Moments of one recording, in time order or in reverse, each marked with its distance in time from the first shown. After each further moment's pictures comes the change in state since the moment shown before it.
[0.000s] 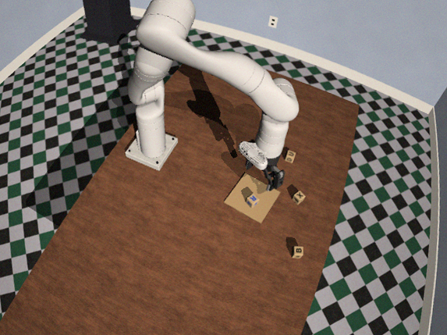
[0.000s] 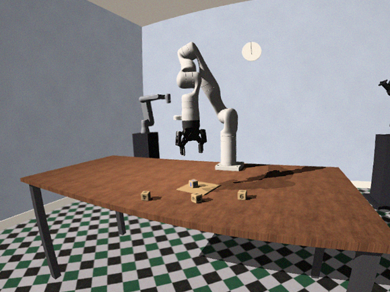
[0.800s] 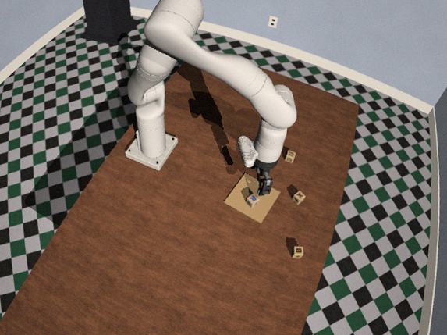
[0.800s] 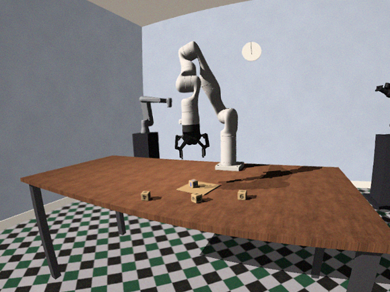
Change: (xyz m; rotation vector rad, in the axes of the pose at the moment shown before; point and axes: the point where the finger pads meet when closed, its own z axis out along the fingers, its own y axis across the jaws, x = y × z) arm 0.001 0.003 0.017 -0.019 -0.001 0.510
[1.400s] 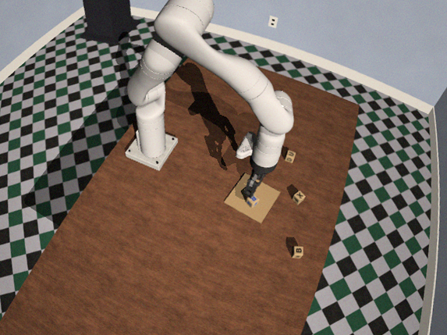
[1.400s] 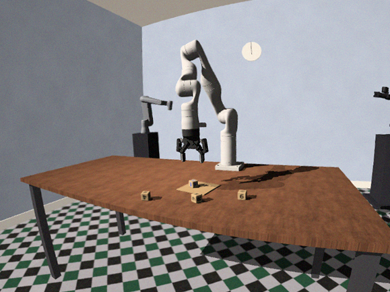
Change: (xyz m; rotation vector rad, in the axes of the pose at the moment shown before) arm 0.001 -0.002 0.018 -0.001 -0.003 0.648
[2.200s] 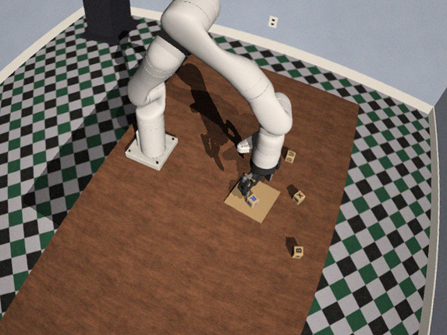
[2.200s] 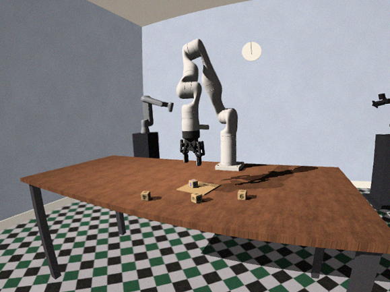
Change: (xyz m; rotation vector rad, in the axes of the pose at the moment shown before) arm -0.003 -0.001 0.008 0.008 -0.016 0.384
